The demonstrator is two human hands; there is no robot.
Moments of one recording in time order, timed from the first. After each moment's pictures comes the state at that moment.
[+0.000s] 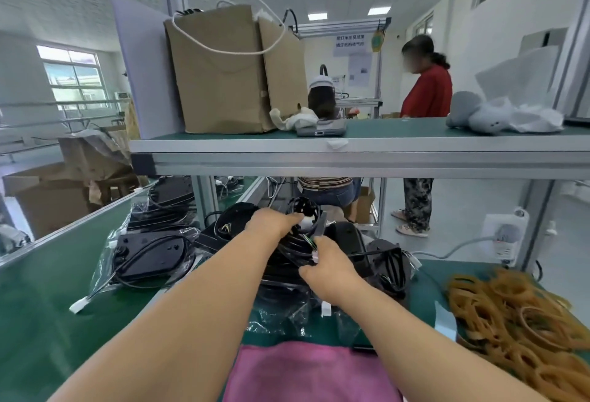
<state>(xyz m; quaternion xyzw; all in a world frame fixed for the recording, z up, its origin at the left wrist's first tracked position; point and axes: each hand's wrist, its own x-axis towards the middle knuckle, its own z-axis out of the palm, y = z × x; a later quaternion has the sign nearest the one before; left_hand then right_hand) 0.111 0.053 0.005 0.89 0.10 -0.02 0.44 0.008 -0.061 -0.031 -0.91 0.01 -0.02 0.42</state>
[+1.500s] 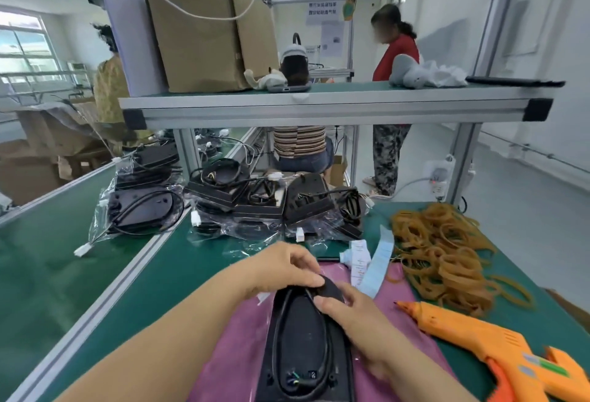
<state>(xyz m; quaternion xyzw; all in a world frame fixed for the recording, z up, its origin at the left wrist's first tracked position) -0.094 0.060 -0.065 0.85 -0.24 -0.22 0.41 -0.208 -0.092 -0.107 -0.69 0.12 0.05 0.71</state>
